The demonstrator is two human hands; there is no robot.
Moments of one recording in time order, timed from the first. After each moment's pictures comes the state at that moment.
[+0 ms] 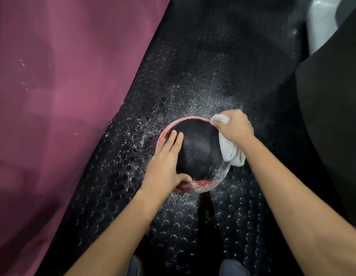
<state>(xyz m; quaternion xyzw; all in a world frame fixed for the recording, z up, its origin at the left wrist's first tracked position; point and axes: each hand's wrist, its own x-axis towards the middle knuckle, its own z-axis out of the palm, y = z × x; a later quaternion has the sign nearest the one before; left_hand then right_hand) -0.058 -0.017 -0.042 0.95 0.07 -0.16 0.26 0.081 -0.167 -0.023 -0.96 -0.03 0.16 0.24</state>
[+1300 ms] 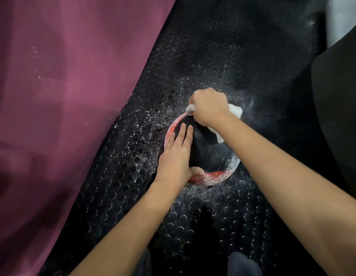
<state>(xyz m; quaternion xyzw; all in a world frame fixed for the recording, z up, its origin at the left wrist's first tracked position) -0.061 -0.021 -0.049 0.95 0.08 -0.16 0.24 0.083 -0.078 -0.010 -0.95 -0.26 0.14 0.03</state>
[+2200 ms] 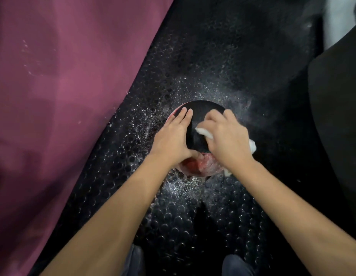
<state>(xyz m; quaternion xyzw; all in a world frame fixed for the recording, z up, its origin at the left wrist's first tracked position) -0.019 -0.004 -0.048 0.96 0.05 -0.13 0.25 0.022 -0.144 -0.021 -0.95 -0.30 -0.01 0.07</state>
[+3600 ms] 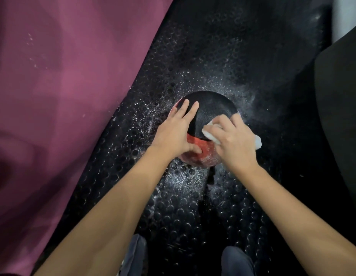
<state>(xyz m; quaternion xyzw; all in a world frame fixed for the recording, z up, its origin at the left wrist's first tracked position) -0.017 -0.002 -0.048 0.96 0.03 -0.17 0.22 0.012 -0.168 -0.052 -0.91 -0.37 -0.16 0.11</state>
